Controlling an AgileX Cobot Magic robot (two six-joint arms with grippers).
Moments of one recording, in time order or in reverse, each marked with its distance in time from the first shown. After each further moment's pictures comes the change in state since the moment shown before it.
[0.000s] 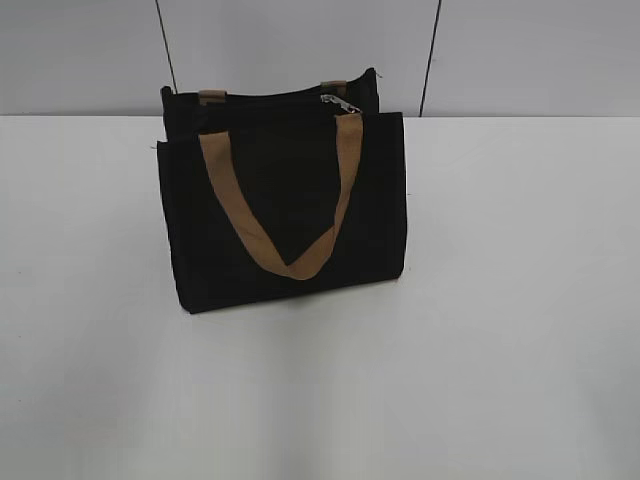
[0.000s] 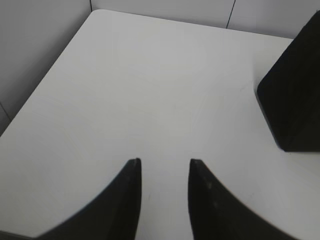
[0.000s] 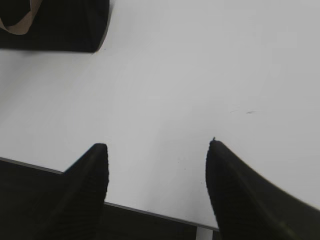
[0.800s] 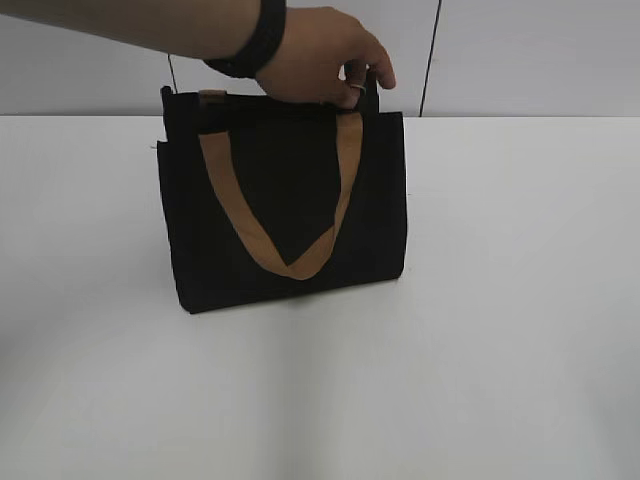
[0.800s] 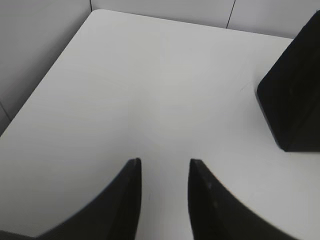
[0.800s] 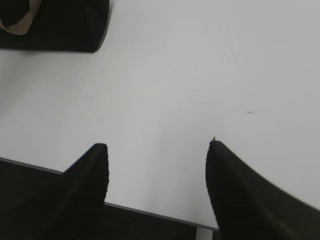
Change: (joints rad) left arm 0.000 0.000 0.000 0.000 0.000 0.000; right arm -0.001 0.000 0.000 0.000 0.000 0.000
